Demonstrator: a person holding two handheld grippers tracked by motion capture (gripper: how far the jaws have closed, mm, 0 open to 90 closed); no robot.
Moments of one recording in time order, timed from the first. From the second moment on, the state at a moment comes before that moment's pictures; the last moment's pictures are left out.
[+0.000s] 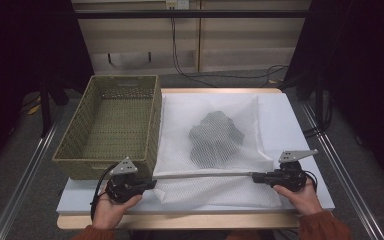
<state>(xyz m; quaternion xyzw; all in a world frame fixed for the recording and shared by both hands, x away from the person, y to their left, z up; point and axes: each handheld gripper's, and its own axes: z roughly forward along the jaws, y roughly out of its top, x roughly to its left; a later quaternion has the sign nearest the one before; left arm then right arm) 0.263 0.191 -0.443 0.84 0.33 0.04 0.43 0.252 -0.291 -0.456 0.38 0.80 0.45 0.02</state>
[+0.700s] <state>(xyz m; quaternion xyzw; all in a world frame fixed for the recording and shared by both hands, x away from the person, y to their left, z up) 0.261 0.191 -0.443 0.84 0.33 0.04 0.43 0.245 -0.304 -0.457 0.39 0.80 0.45 0.03</state>
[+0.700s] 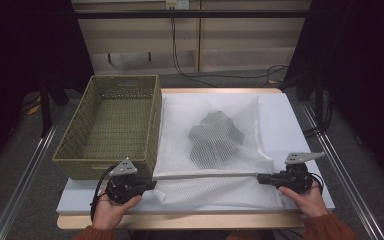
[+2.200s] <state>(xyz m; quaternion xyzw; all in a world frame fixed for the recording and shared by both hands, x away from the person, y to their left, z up) 0.260 0.192 -0.444 0.84 0.33 0.04 0.42 0.236 -0.323 -0.459 0.42 0.78 0.45 0.04</state>
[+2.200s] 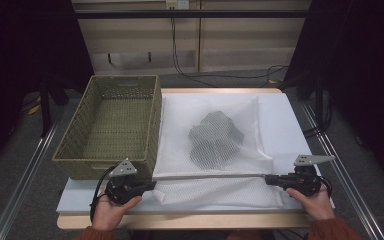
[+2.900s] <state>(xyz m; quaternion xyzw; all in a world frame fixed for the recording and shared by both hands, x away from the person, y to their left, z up) 0.262 0.191 -0.443 0.84 0.33 0.04 0.42 0.232 -0.334 -0.461 0.43 0.78 0.45 0.05</state>
